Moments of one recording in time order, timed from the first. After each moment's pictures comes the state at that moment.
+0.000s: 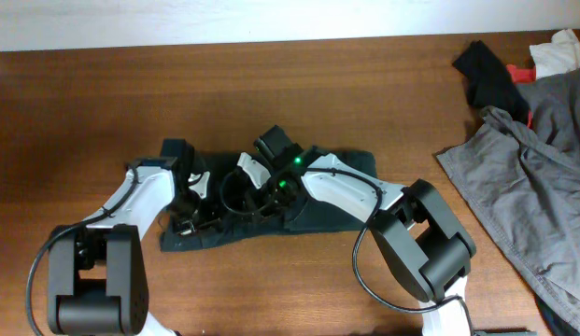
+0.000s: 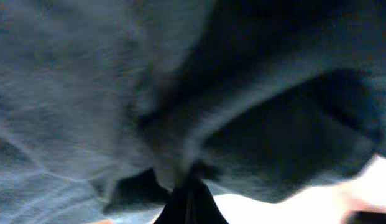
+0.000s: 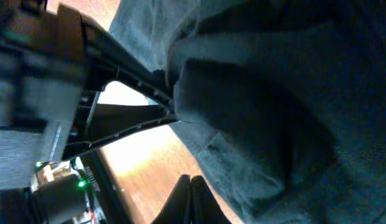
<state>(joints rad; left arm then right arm) -0.07 1.78 1.01 -0.91 0.30 -0.20 0.68 2.08 1.41 -0.56 -0.74 0.24</state>
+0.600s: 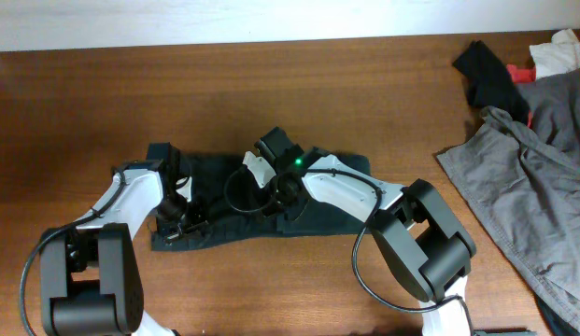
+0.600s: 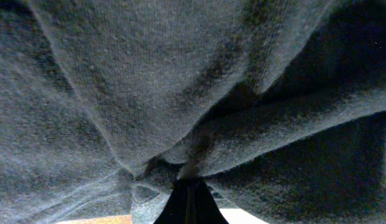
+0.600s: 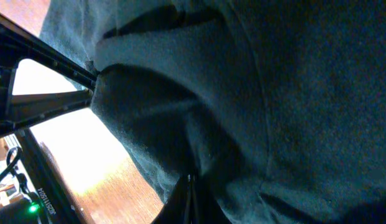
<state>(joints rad) 0.01 1.78 1.00 -0.93 0.21 -0.23 0.68 2.08 1.39 -0.54 -0.60 0.24</state>
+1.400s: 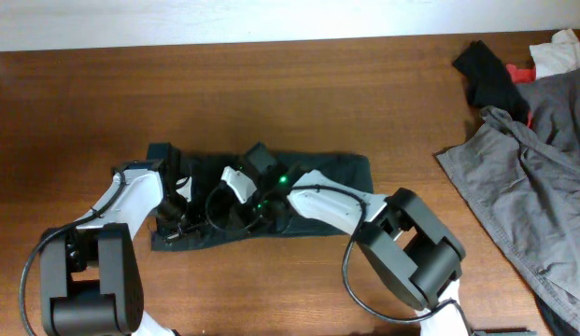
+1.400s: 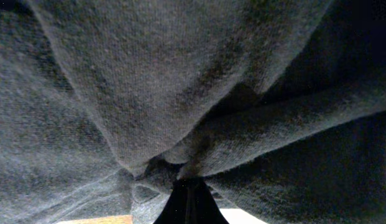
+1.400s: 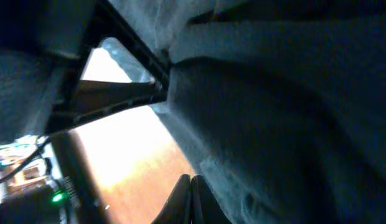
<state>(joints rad) 0.01 1.78 1.00 -0.93 0.20 -0.23 0.77 2.09 1.37 -0.42 -0.64 0.27</state>
